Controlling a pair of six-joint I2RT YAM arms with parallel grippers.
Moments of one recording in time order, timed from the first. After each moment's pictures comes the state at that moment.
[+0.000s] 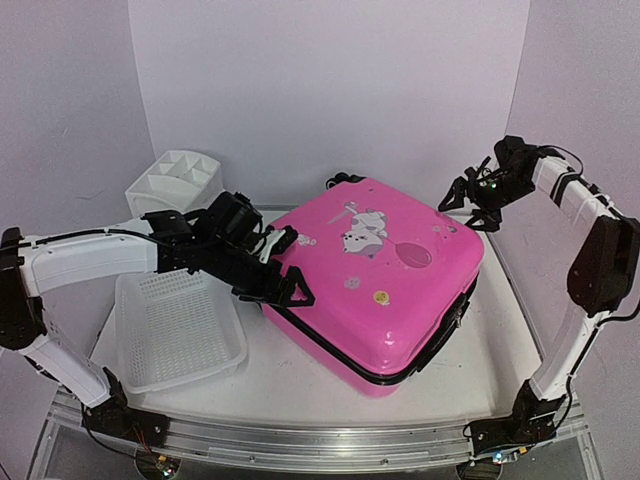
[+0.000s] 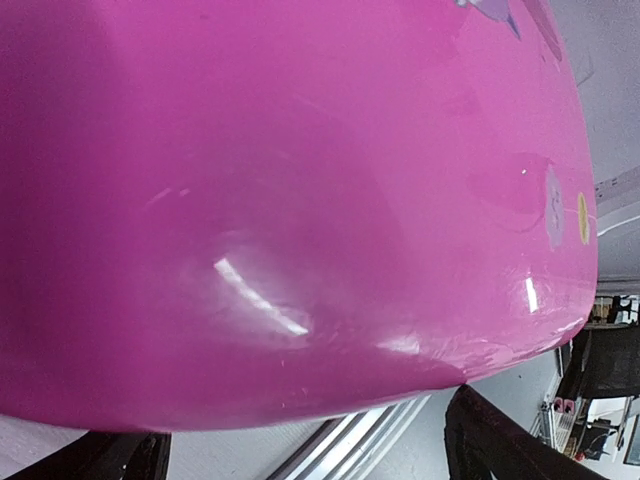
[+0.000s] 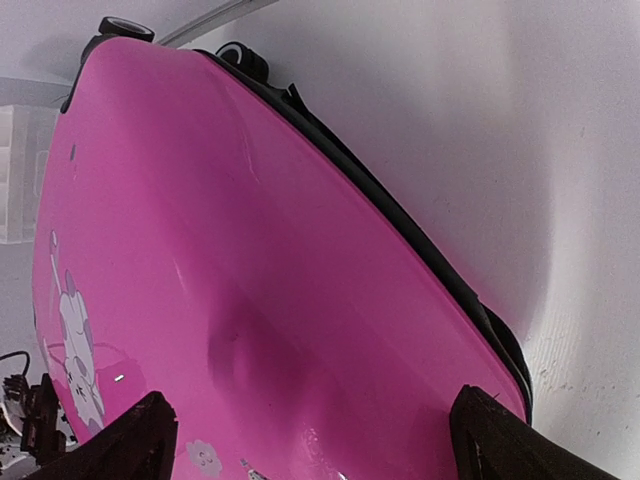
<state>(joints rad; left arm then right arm) -0.92 1.46 1.20 -0.55 0.33 -0.54 0.06 1.80 1.77 -1.09 -0.53 0.25</state>
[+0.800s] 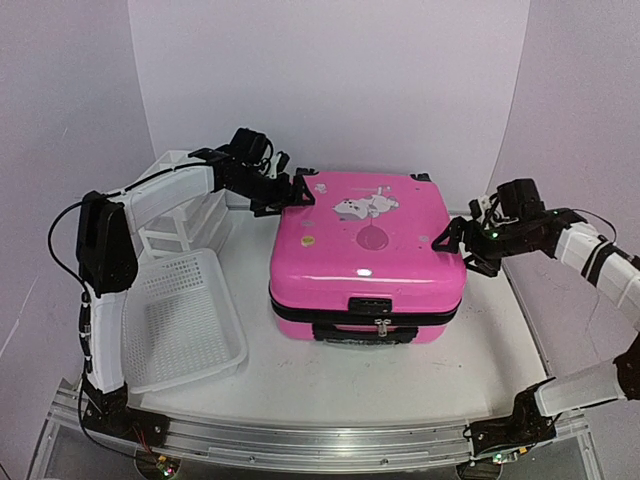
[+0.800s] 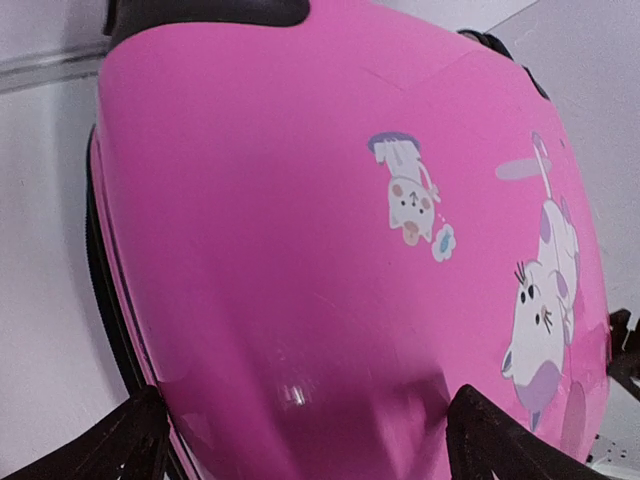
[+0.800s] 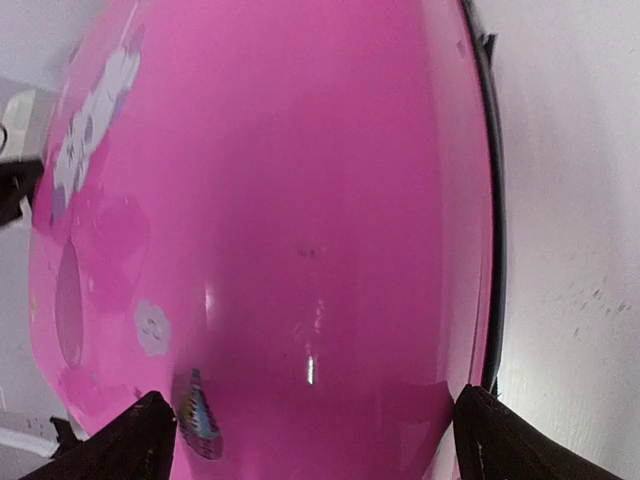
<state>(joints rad) -0.58 2.07 1.98 -0.64 0.37 -0.49 0.24 1.22 1.03 -0.63 -0.35 0.52</state>
